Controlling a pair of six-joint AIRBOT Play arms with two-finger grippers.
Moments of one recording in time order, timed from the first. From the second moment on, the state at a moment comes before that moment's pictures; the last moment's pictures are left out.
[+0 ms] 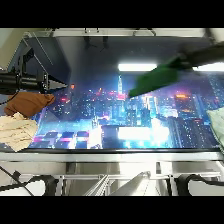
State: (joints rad) left arm 0.25 -1.45 1.26 0.42 -1.57 -1.00; right arm -0.23 -1.44 1.67 -0.93 1.43 1.77
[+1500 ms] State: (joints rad) left arm 0.25 -1.45 1.26 0.42 -1.61 -0.98; right arm -1.24 -1.01 0.82 -1.50 1.31 1.72
